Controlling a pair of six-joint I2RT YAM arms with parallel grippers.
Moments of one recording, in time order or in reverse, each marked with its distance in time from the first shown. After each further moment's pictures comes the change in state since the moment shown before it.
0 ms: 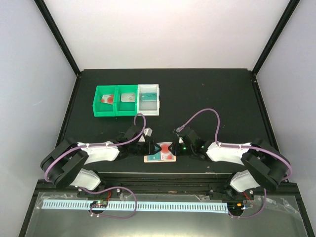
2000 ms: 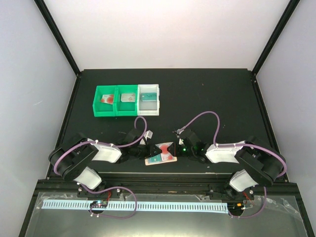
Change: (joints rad) left arm -0.016 0.115 -0.067 0.270 0.067 -0.166; right arm 0.000 0.064 -0.062 0.180 -0.037 0.062
